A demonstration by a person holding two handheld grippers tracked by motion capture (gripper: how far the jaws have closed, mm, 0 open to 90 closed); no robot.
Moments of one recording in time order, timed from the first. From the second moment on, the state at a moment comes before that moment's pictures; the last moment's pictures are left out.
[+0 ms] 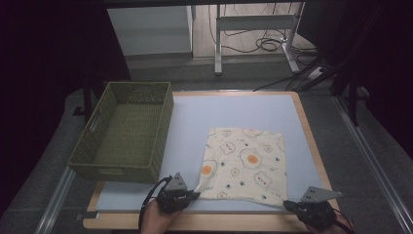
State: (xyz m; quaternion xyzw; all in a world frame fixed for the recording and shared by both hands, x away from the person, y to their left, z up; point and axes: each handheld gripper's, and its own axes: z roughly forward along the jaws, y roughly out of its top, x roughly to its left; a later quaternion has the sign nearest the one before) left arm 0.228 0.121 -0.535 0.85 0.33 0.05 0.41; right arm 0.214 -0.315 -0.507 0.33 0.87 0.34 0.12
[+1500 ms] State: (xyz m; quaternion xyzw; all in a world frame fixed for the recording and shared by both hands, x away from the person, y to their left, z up) left arm 0.416 0.094 -0.525 0.83 0.37 0.13 0.39; right arm 0.366 -0.315 -0.497 0.41 0.82 0.35 0.18
